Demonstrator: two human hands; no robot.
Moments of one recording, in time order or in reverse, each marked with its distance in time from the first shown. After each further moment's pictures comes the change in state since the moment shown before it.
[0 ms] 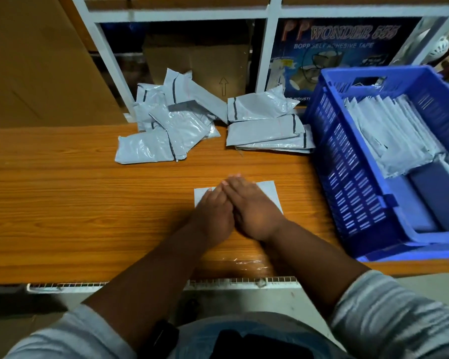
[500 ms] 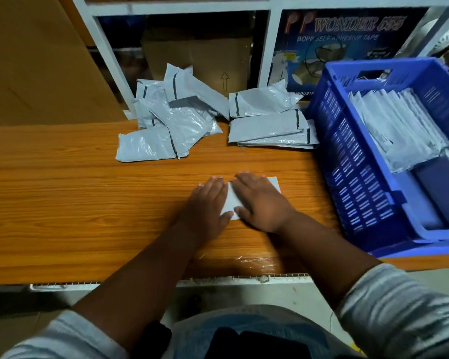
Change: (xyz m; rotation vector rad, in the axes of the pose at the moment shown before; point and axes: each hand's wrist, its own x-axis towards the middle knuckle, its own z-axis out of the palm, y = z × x) left_hand -0.011 -0.028 -0.006 0.051 -0.046 -0.052; right_hand 0.003 0.017 -0.011 -0.046 -0.094 0.035
